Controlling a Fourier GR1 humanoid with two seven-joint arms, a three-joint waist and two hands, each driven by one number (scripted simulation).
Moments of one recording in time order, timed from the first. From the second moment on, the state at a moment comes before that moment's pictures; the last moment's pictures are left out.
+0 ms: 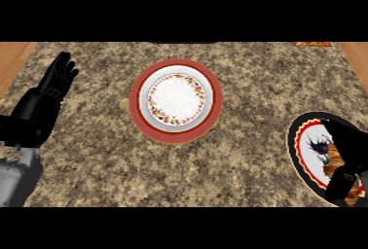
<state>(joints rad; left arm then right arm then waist) -0.27 0.48 -0.11 -1.59 0.24 0.12 0.06 -0.16 -0.79 0.36 -1.72 0.43 0.41 0.92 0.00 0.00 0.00</state>
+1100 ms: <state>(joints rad) -0.27 0.39 0.00 -1.60 0.16 0.02 0.11 -0.09 -0.66 0.24 -1.40 0.68 0.45 0.71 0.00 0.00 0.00</state>
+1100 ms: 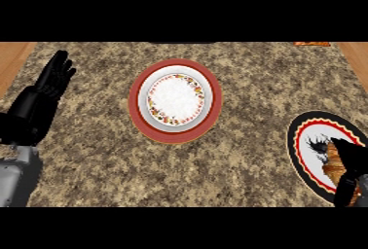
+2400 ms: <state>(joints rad) -0.26 0.35 0.04 -1.62 0.12 -0.01 0.13 -0.28 -0.62 0.07 -1.27 0.76 0.00 0.13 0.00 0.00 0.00</state>
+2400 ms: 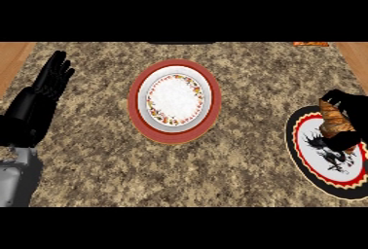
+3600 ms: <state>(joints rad) -0.29 0.31 0.06 -1.59 0.08 -0.04 0.10 -0.63 -0.18 0.21 -1.56 0.63 0.12 0.38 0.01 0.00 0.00</state>
